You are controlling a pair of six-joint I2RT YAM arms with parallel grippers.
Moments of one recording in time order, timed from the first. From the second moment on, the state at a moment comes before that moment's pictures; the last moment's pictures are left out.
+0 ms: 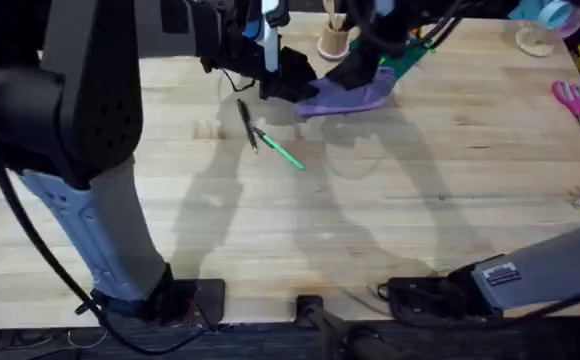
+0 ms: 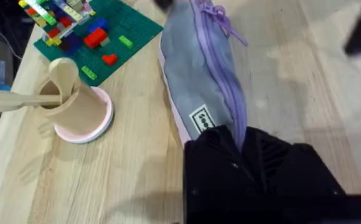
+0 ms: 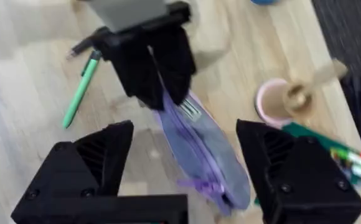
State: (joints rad) left arm -0.25 2.06 1.36 -0.32 1.00 1.11; right arm 0.26 1.72 1.58 -0.88 -0.44 -0.88
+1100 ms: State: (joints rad) left arm -0.25 2.06 1.36 -0.33 1.00 1.11; right arm 0.29 1.58 1.58 -1.11 0.07 0.48
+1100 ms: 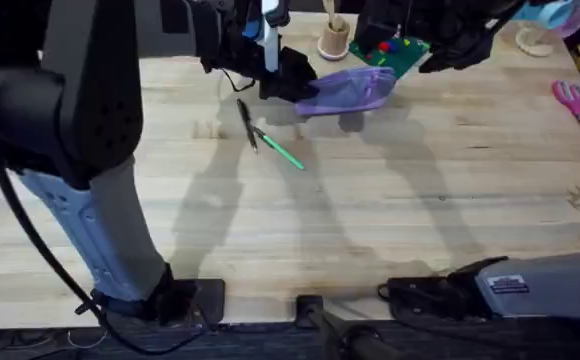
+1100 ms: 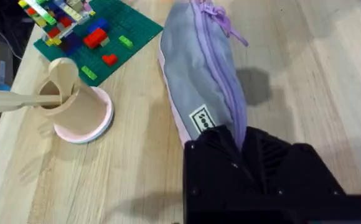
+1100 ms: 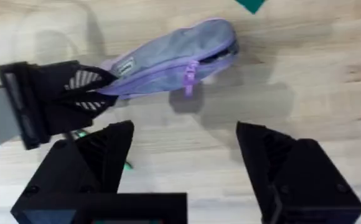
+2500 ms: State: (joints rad) left arm -0.25 2.06 1.36 -0.33 1.00 1.11; right arm 0.39 1.45 1.17 -0.72 0.21 0.48
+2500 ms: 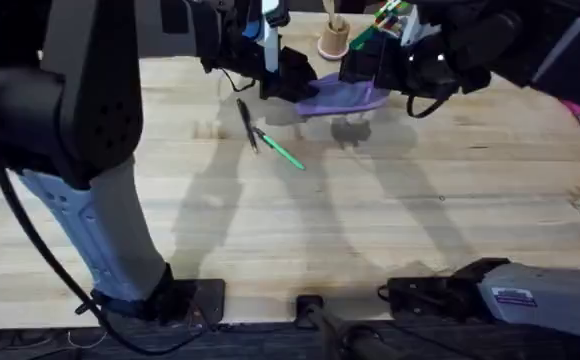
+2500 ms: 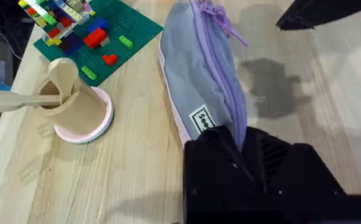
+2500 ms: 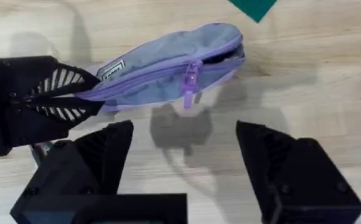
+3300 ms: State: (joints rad) left arm -0.25 2.06 1.36 -0.33 1.00 1.11; right arm 0.35 1.59 1.17 -0.58 0.21 0.48
